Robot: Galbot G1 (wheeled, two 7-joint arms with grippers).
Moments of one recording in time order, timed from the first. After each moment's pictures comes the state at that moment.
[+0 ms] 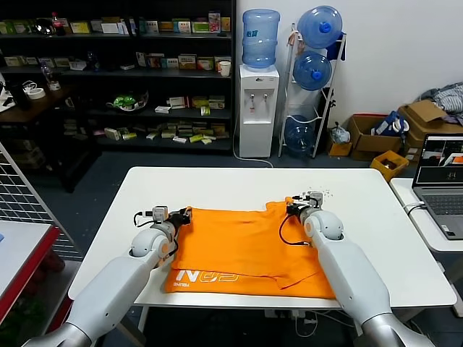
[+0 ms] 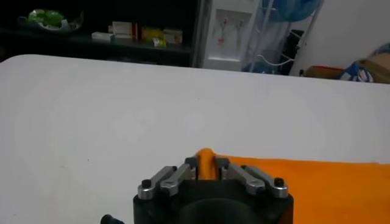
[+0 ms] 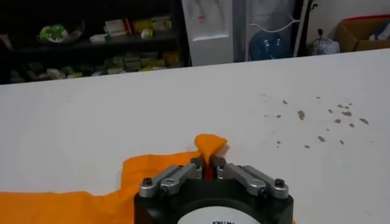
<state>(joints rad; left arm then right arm) 0.59 -1.13 0.12 -1.15 -0.85 0.31 -0.18 -0.57 1.27 0.17 1.09 0.63 -0.54 0.12</state>
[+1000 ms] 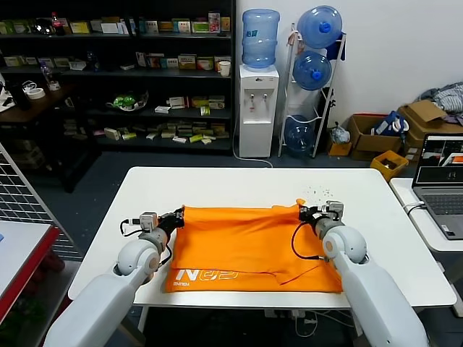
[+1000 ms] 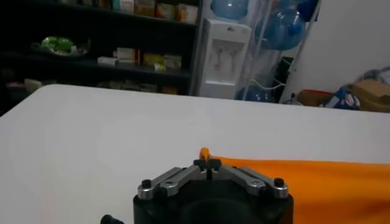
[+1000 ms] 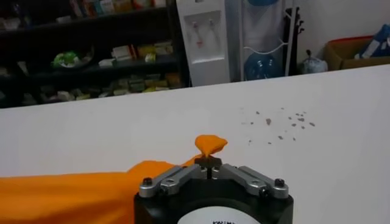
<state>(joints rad) 0.82 -1.02 -0.02 -1.54 -0.83 0.32 -0.27 -0.87 1.10 0.25 1.57 0.78 -0.60 0.25</state>
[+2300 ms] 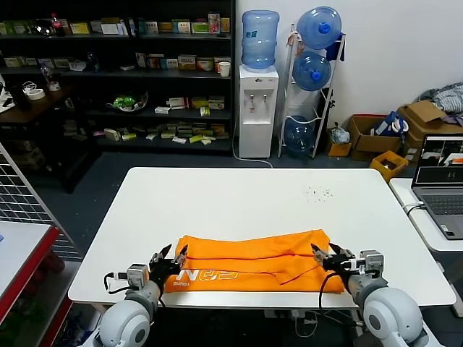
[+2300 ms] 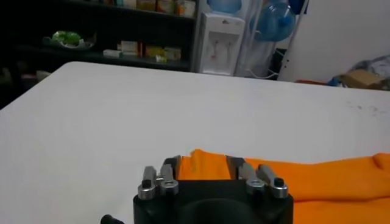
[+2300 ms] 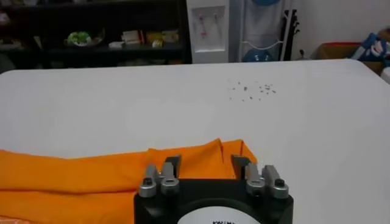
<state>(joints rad) 1.24 -1.01 -0.15 -1.87 -0.72 0.29 -0.35 -1.36 0.98 0.47 2.03 0.76 -0.63 0.26</state>
